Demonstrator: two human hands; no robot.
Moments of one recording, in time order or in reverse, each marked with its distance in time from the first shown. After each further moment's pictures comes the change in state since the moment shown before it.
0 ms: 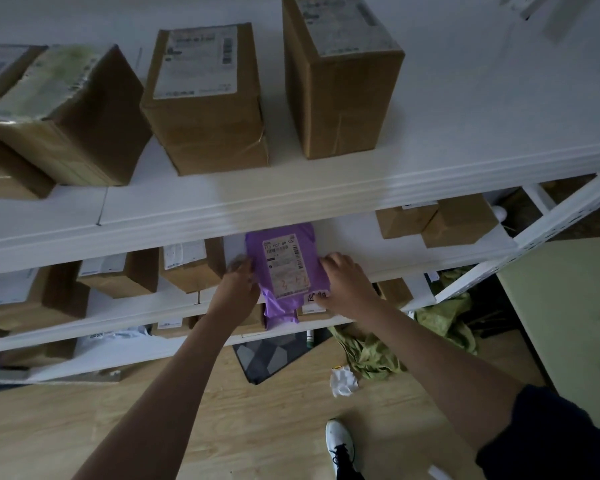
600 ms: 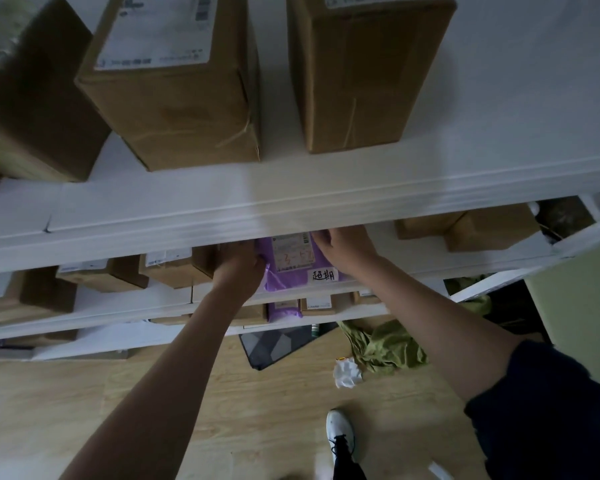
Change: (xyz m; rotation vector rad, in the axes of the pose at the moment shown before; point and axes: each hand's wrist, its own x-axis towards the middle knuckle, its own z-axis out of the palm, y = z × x) left_hand 0.054 0.000 0.008 0.242 0.058 -0.048; right_hand 0.089 0.015 -0.017 0.180 0.071 0.082
